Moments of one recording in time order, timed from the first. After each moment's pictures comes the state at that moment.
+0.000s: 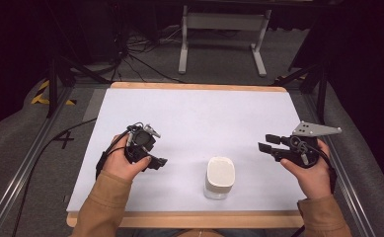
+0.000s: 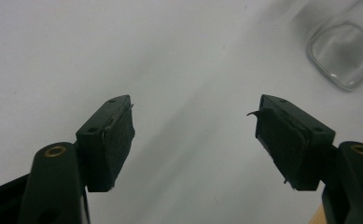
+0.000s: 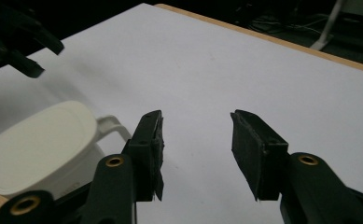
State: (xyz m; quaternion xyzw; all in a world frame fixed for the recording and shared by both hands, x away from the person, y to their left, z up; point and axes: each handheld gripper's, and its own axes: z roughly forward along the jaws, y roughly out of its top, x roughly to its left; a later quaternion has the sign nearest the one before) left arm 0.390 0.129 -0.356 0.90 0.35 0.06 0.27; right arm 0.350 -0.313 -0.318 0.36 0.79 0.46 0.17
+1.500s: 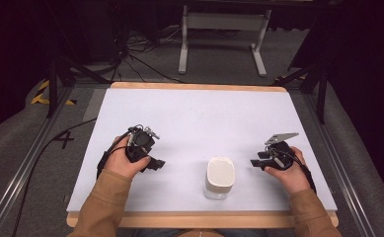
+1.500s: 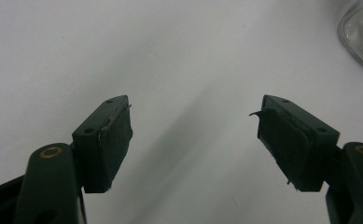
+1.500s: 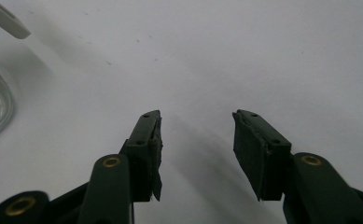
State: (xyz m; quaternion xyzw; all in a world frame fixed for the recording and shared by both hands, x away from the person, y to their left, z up) left arm 0.403 0.132 -0.379 0.90 0.35 0.04 0.25; right arm 0.395 -0.308 -0.415 0.41 0.86 0.30 0.12
